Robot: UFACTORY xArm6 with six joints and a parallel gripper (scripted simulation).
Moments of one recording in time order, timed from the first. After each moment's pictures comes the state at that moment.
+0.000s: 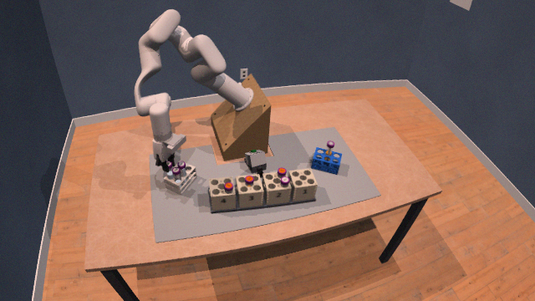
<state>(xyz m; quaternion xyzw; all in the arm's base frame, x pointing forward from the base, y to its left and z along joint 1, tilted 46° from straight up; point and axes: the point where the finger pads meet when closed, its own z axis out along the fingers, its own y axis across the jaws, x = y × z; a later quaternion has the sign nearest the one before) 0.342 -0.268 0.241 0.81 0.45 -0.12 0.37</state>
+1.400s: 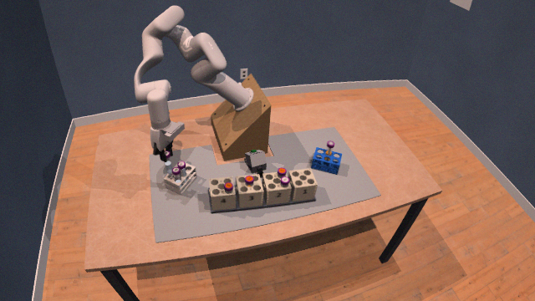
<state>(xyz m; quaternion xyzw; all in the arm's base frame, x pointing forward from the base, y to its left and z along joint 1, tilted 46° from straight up) 0.334 -0.227 0.282 0.81 0.45 -0.12 0.37</state>
